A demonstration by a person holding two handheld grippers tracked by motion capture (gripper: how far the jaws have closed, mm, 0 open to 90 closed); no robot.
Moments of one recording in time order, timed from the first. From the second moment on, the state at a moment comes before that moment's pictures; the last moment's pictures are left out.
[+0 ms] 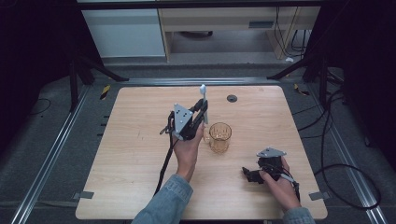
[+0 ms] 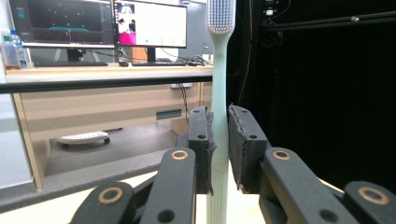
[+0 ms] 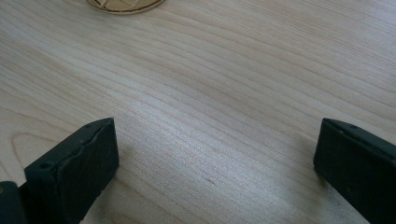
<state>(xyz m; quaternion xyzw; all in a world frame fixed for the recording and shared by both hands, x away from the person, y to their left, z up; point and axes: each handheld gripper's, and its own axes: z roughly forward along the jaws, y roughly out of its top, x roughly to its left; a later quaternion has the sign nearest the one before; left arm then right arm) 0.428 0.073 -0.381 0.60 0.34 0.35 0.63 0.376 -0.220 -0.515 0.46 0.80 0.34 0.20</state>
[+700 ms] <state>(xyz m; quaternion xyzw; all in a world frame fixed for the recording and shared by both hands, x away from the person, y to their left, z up) 0.427 0.068 -0.402 0.61 0.34 0.34 0.63 0.376 -0.220 -0.515 0.46 0.80 0.34 0.20</state>
